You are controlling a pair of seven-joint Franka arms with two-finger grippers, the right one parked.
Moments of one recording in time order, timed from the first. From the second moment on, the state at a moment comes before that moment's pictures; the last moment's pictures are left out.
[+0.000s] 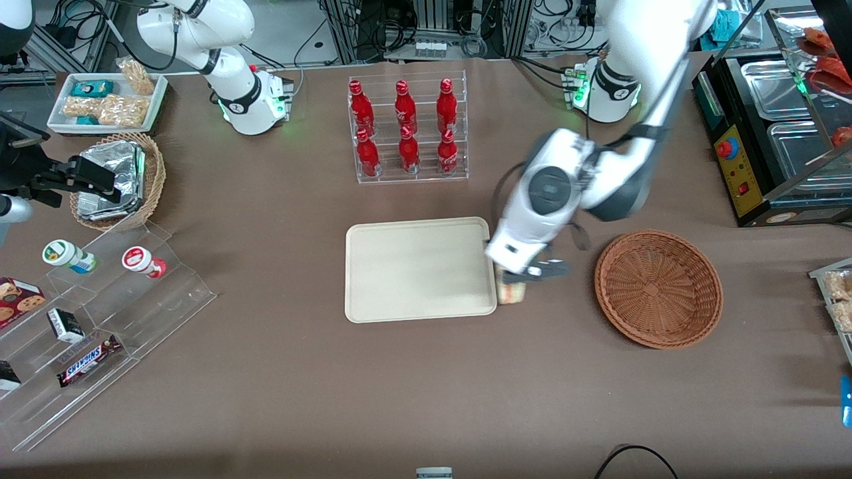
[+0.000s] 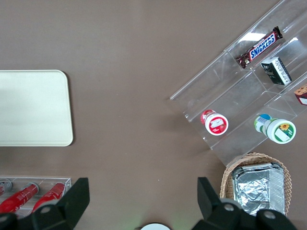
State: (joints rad) arm -0.51 0.44 -0.15 -1.73 0.00 2.12 -0.78
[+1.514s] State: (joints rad) arm -0.73 0.78 -0.14 -1.35 0.00 2.16 -1.00
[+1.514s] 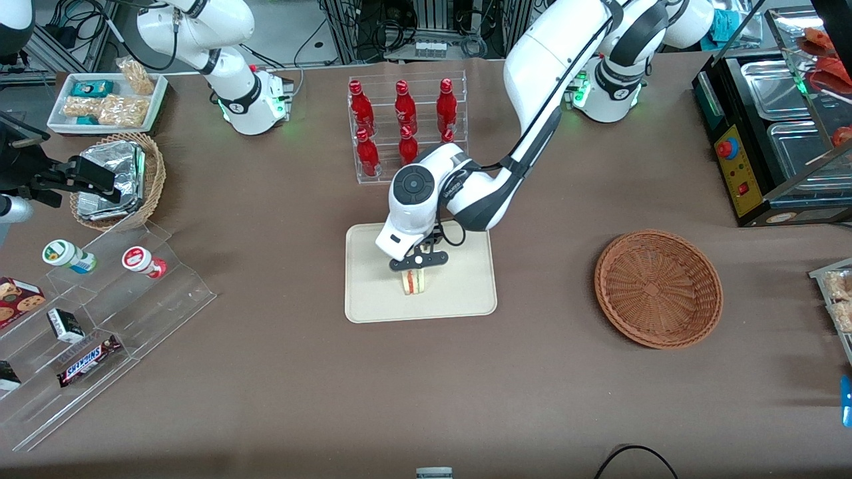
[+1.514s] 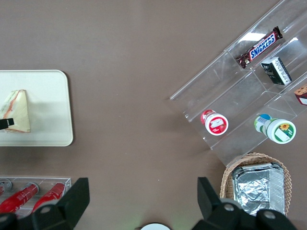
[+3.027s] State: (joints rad) arm -0.31 0.16 -0.01 -1.68 0.02 1.64 -0.34
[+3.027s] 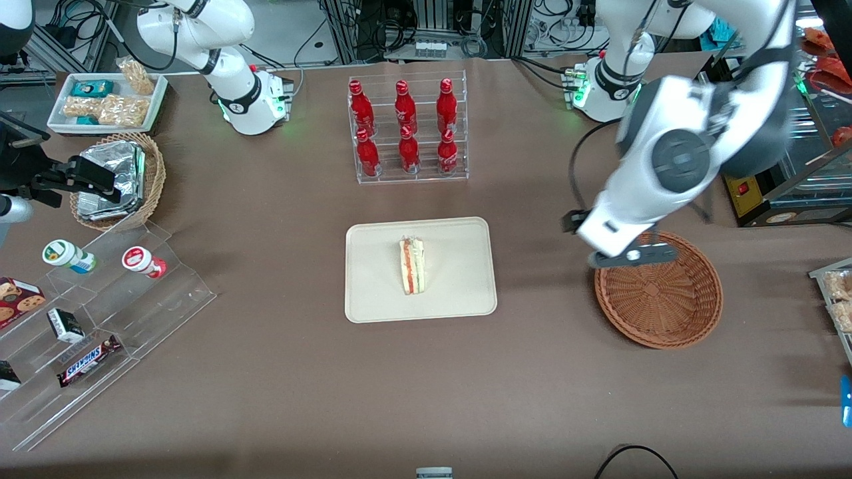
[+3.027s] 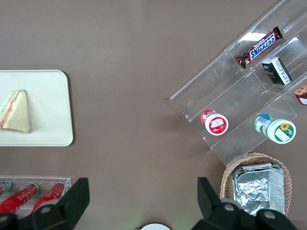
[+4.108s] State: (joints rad) arm 0.07 0.00 -0.07 -1.55 0.06 1.52 0.05
